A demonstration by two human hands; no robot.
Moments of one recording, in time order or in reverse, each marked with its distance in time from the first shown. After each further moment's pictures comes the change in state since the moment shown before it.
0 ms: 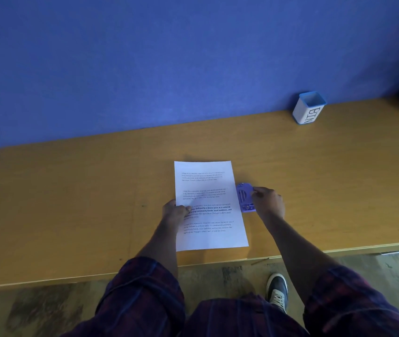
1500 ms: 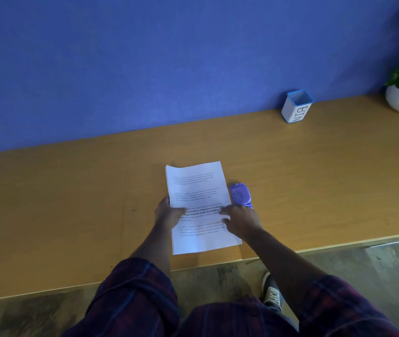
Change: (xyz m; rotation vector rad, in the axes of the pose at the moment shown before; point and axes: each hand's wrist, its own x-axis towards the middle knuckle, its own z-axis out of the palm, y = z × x) left_hand -0.009 0.011 -0.001 0.255 -0.004 0.172; right_hand -0.030 0.001 0.033 -0.428 -0.254 -0.490
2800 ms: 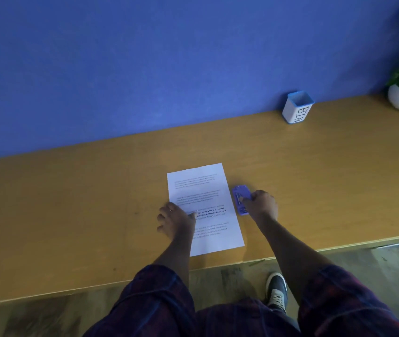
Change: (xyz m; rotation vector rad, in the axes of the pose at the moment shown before) left_hand -0.016 -0.003 0.046 0.582 0.287 -0.039; right_hand 0.015 0.027 -0.035 0.439 0.223 0.580
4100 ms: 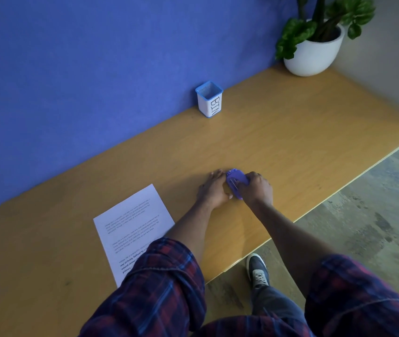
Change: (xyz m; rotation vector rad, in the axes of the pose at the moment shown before) left_hand -0.049 0.265 0.080 0.272 -0.553 1.019; right_hand 0.077 0.103 -0.095 0.045 0.239 0.163
